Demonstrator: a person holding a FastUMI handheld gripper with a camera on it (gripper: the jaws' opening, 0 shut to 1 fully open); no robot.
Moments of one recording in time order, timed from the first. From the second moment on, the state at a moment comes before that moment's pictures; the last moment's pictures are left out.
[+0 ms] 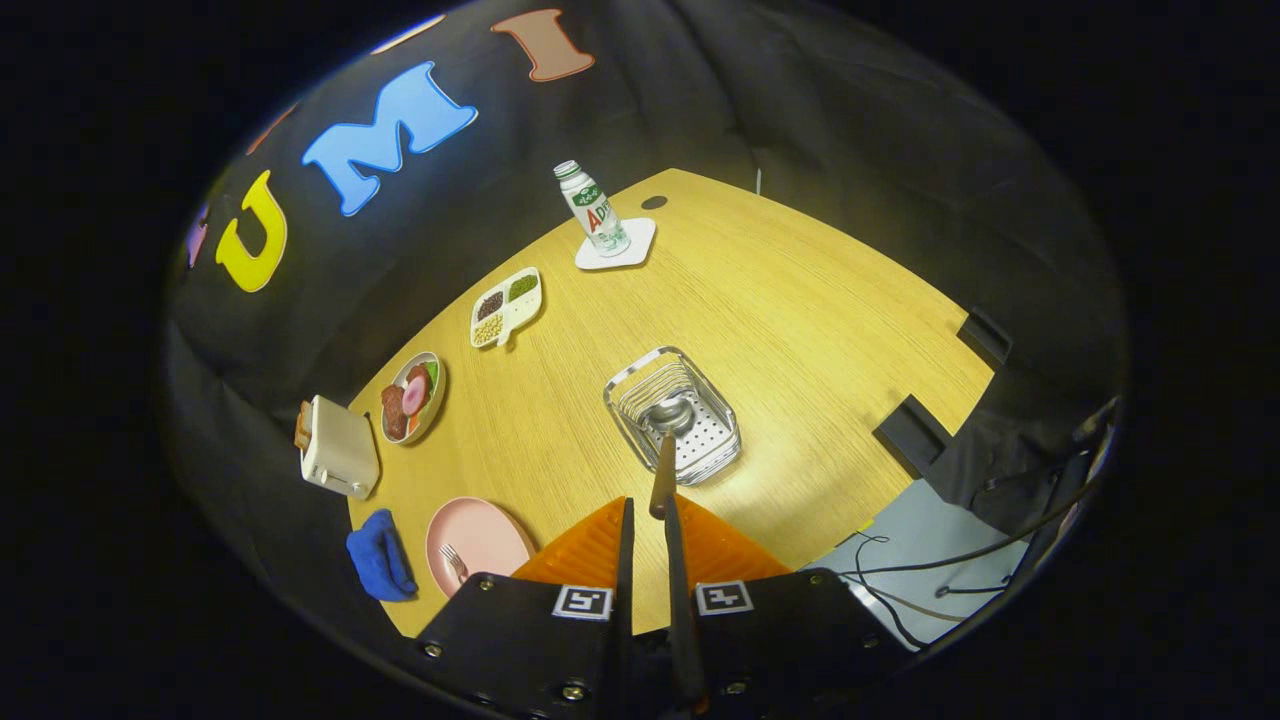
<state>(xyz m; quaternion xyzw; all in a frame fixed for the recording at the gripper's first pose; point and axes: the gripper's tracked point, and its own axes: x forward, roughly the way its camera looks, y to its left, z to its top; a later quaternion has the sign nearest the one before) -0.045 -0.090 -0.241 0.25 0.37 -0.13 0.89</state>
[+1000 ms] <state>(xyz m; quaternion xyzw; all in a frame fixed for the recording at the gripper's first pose) -0.010 0.074 -0.265 0.15 0.44 0.04 0.88</state>
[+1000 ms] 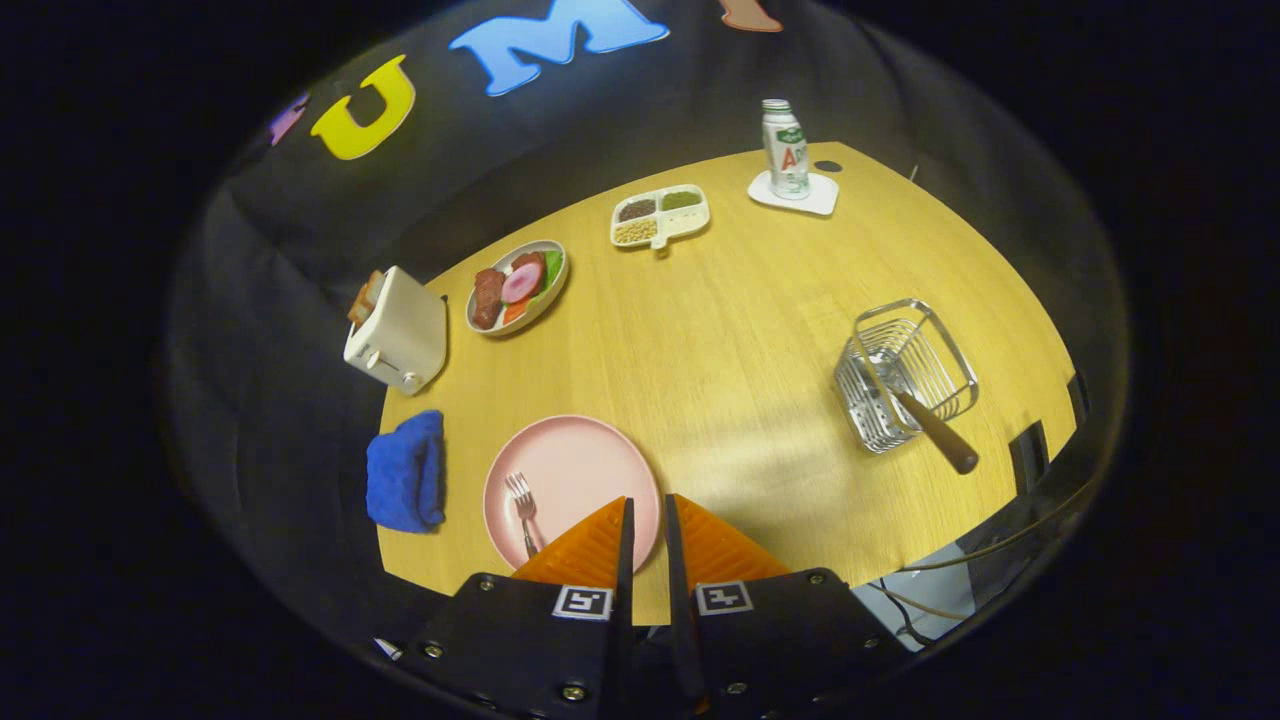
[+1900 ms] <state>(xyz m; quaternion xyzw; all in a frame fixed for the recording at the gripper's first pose) -0.026 0.194 -0.347 -0.01 0.51 0.17 0.84</state>
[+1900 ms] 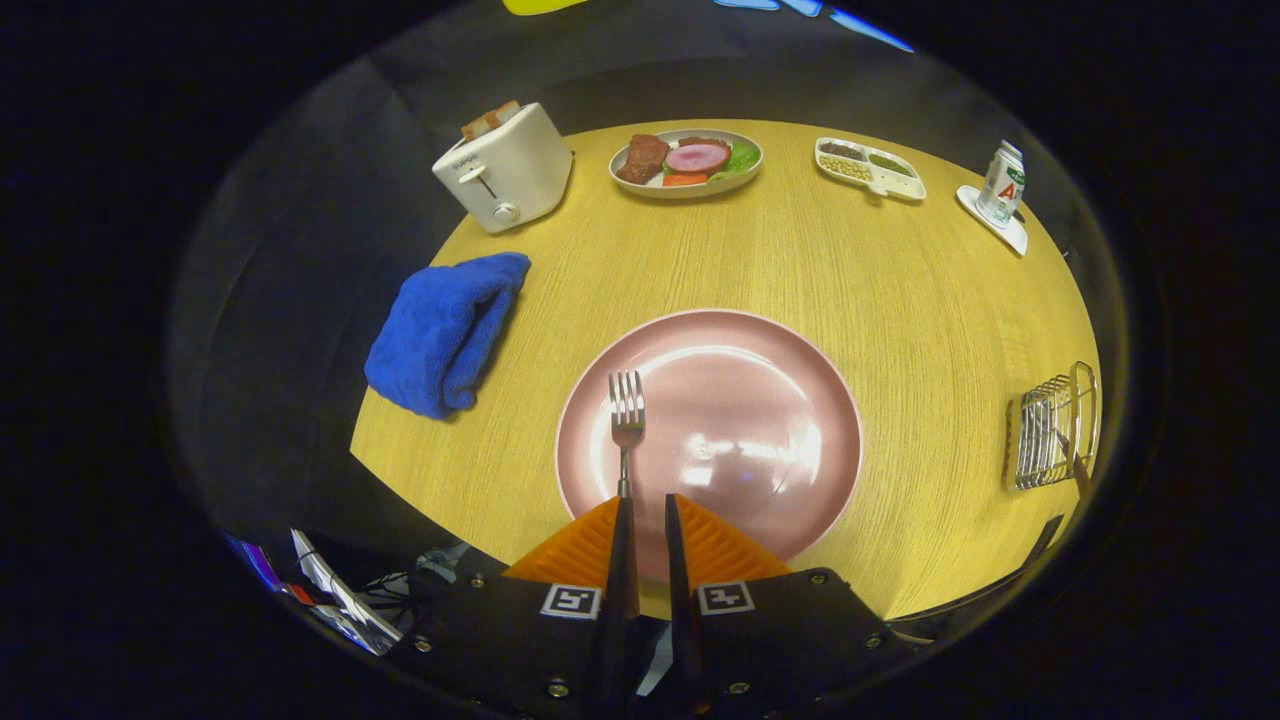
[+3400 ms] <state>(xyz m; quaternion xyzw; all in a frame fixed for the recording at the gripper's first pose) -0.007 0.176 -0.368 0.02 0.53 0.13 0.84</state>
